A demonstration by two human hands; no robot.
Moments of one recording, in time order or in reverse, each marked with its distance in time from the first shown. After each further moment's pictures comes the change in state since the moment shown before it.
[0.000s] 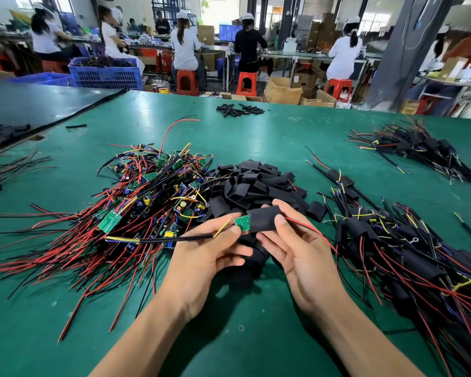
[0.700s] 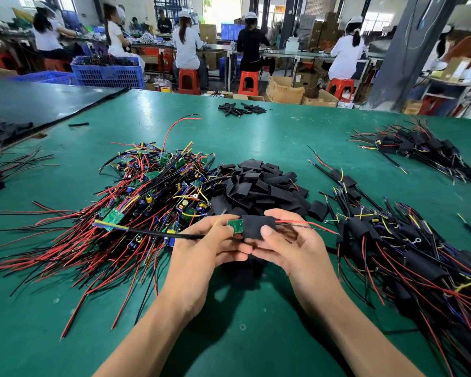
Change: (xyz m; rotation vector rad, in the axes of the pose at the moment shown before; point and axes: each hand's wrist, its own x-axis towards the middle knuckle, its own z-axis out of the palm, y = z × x) left_hand 0.000 0.002 0.004 0.031 0.096 0.083; right_hand -0.004 0.000 -0.003 -0.248 -0.135 -0.006
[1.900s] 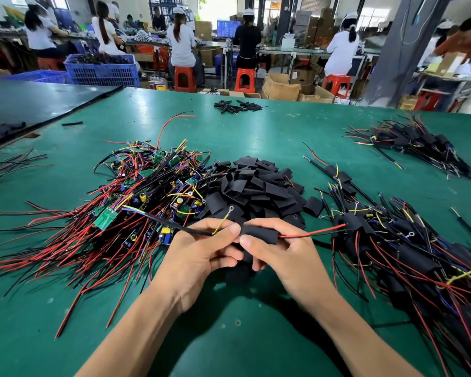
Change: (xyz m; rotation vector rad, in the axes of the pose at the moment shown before) left_hand 0.001 0.002 -0.007 0.022 -0.130 -0.181; right_hand -0.008 -0.006 0.004 -0.264 -0.098 -0.064
